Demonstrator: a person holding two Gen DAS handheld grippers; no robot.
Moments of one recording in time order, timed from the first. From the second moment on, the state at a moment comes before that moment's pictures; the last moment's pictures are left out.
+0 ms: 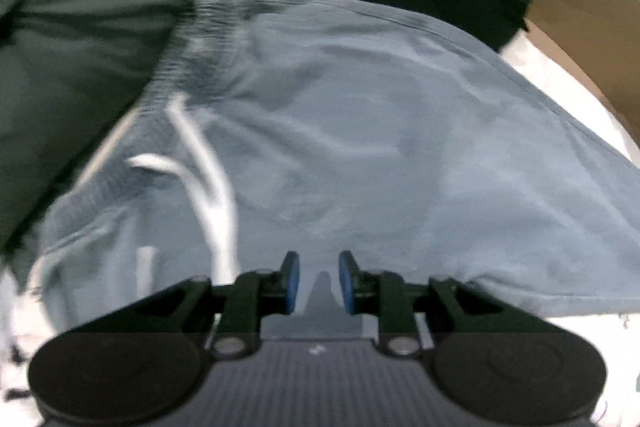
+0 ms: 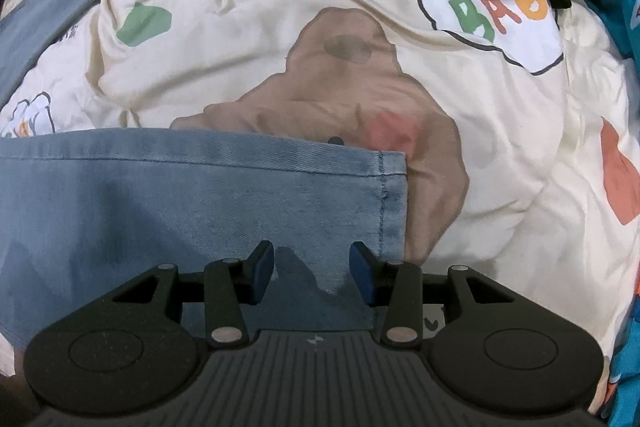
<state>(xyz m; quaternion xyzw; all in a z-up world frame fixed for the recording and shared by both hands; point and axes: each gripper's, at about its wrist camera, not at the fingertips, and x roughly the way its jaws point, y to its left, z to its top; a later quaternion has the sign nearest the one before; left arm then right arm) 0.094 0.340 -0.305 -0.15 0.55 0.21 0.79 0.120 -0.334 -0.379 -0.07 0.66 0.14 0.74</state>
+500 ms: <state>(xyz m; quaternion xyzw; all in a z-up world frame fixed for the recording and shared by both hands) 0.160 0.330 -0.352 -0.15 0.56 0.22 0.78 0.132 -0.322 -0.362 -0.10 0.64 0.16 0.74</state>
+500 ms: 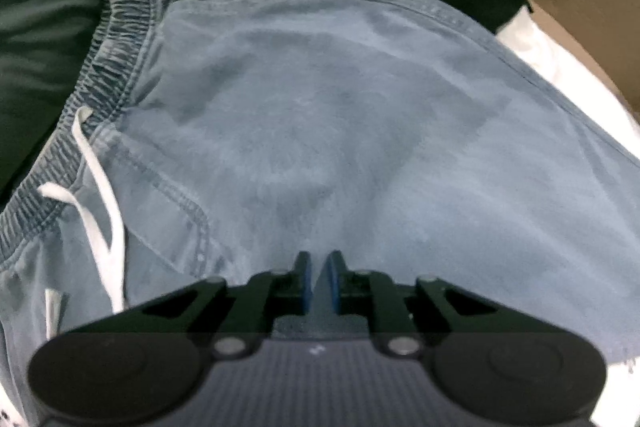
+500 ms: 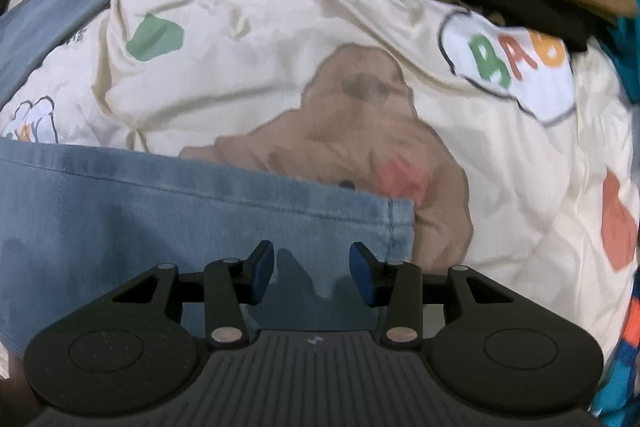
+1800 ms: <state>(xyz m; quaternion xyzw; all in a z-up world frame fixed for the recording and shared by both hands) 0.215 0.480 -0.356 -0.17 0.51 0.33 0.77 0.273 -0.163 -0.339 -0.12 0.53 0.24 0.80</state>
